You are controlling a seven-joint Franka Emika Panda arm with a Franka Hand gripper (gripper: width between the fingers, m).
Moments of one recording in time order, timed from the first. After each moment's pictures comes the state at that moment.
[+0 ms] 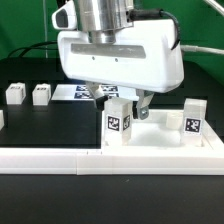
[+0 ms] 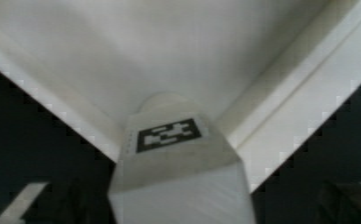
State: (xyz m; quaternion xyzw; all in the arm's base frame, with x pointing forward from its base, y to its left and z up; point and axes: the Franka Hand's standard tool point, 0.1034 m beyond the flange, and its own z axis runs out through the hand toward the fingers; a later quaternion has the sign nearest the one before) arm 0.624 0.004 0.073 -0.94 0.35 0.01 0.07
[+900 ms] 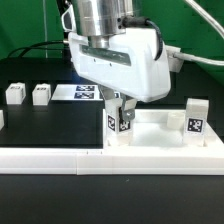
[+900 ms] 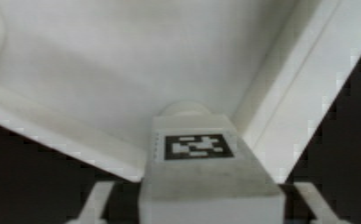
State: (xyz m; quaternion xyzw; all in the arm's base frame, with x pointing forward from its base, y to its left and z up) arm 0.623 0.003 0.072 -0.82 0.57 0.02 0.06
